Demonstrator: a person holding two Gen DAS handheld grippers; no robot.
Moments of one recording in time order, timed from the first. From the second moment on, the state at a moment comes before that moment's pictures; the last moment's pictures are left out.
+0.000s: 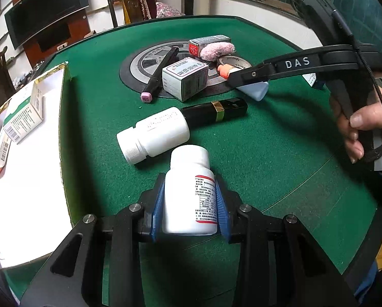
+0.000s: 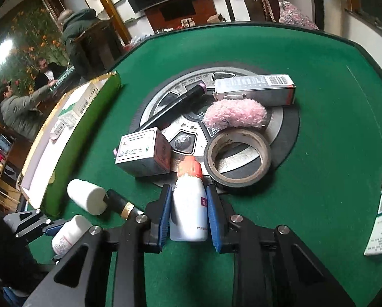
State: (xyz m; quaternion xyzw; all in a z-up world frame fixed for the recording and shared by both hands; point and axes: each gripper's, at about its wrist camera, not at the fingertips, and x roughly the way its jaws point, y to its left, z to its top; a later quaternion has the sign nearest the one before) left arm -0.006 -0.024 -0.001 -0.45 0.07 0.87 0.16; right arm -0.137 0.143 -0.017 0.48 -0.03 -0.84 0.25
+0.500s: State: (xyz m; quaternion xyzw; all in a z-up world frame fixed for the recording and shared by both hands) left arm -0.004 -0.028 0.001 -0.45 0.06 0.88 0.15; right arm -0.129 0.146 -0.004 0.46 -0.03 -0.85 0.24
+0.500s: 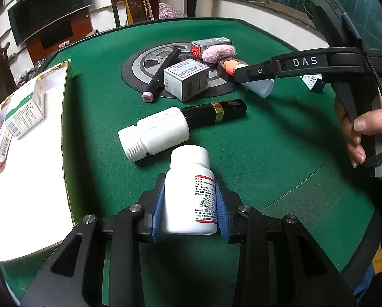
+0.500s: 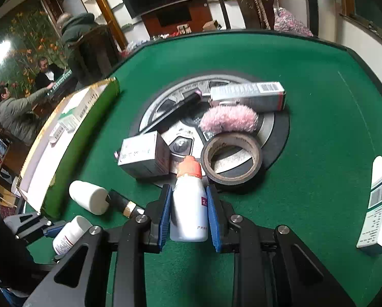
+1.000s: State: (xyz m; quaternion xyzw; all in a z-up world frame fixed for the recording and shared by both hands) left arm 0.015 -0.055 0.028 -0.41 -0.02 0.90 0.17; right arm -0.117 0.140 0.012 0.45 -0.08 -0.84 0.28
